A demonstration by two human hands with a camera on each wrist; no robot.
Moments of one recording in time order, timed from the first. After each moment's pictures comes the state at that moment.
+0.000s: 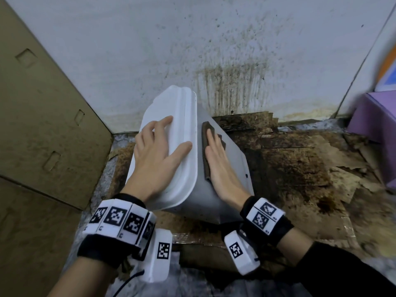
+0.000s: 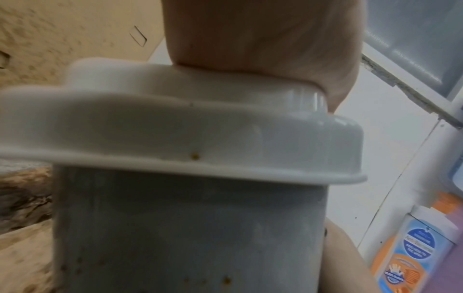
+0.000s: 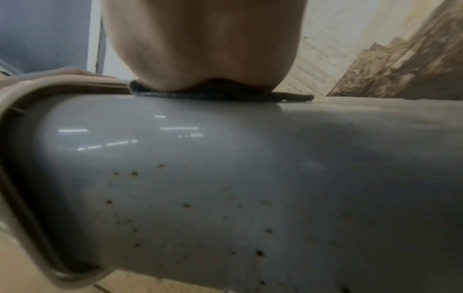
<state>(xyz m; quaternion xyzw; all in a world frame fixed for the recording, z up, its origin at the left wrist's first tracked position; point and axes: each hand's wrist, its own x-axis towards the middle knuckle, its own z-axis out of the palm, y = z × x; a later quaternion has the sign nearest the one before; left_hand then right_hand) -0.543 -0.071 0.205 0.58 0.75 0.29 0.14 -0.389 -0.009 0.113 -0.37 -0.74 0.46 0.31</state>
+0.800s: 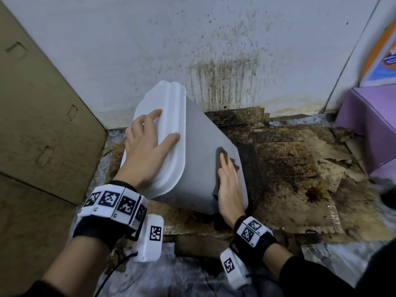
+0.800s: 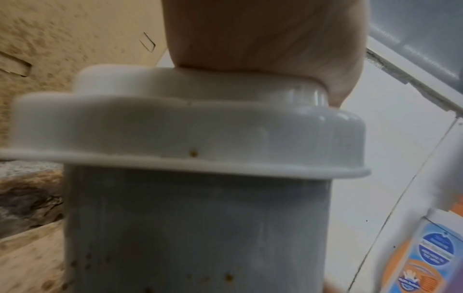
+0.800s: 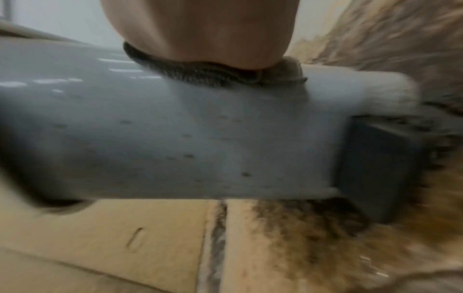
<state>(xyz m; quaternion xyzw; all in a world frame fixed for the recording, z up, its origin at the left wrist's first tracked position) -0.548 -0.074 0.205 0.56 0.76 0.30 0.15 -0.364 -0.054 0.049 -0.51 -0.63 0.45 0.38</state>
